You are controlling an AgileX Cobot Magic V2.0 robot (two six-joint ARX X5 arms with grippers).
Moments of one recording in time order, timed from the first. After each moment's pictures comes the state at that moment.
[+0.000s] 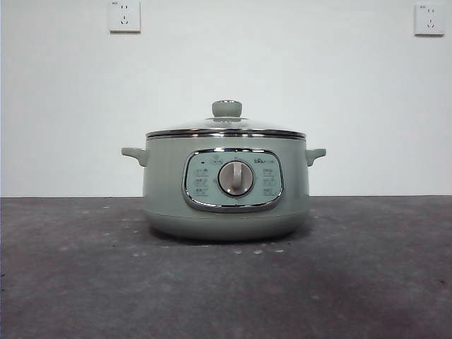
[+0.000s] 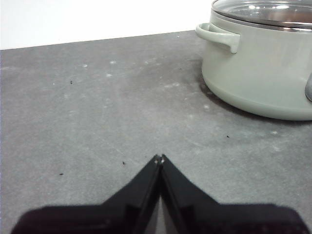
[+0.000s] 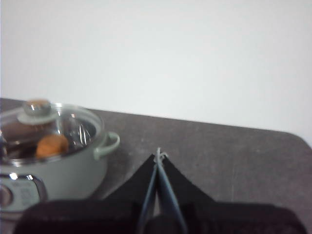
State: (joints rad) left arm 0.00 0.07 0.03 -0.19 0.18 0.06; right arm 0.03 0.13 0.48 -0.35 -0.13 -0.10
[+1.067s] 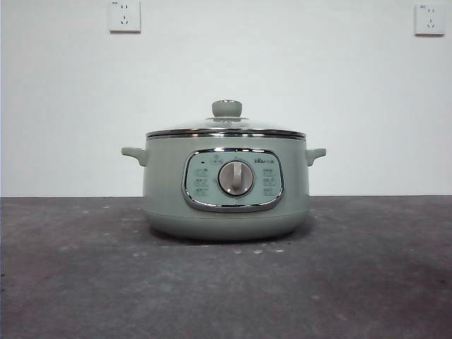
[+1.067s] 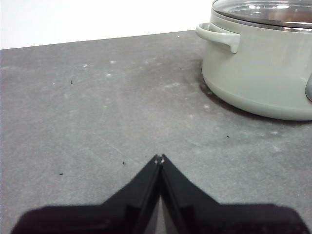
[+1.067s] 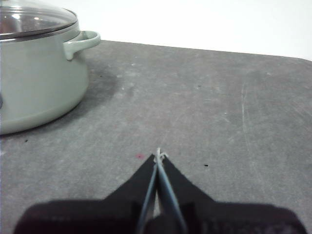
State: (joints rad) left arm 0.00 0.07 0.03 -0.19 0.18 0.06; right arm 0.03 0.01 0.02 -0.19 -0.08 -0.10
